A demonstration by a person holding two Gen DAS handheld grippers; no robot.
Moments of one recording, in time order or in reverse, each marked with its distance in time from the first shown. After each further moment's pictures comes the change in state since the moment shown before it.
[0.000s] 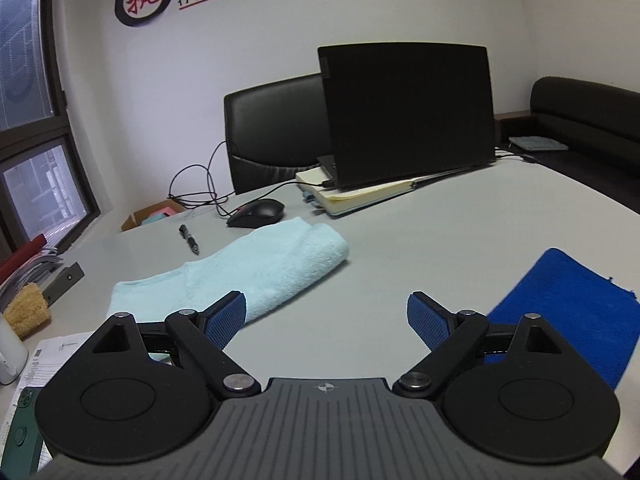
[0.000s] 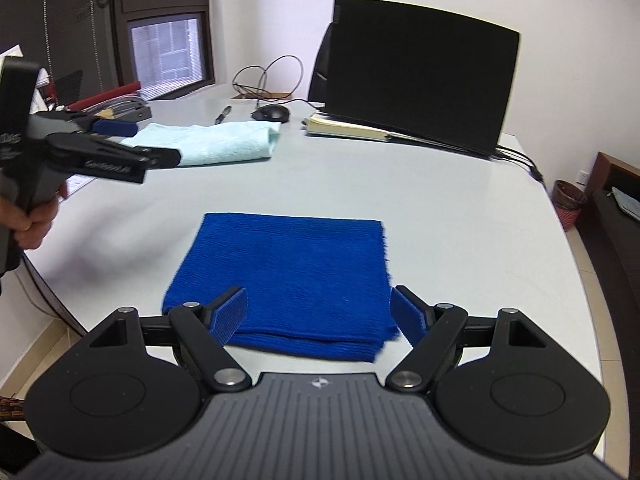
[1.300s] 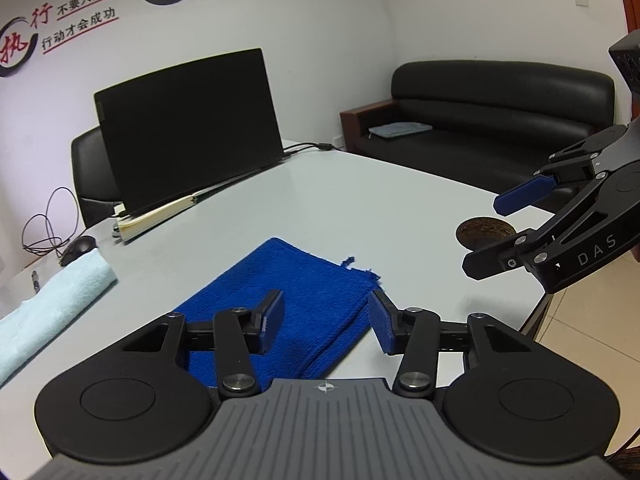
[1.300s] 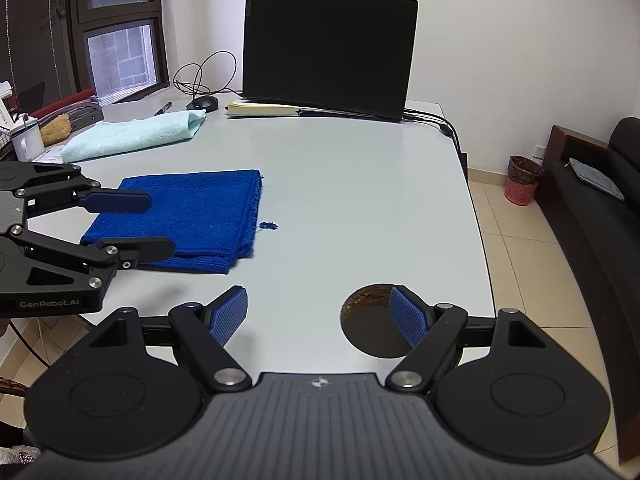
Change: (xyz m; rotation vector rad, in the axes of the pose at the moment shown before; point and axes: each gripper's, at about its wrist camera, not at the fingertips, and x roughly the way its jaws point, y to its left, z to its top) left arm -0.028 -0.180 -0.024 0.192 -0.036 -0.325; right arm -0.043 -0.084 -0.058 0.068 0.006 -0.084
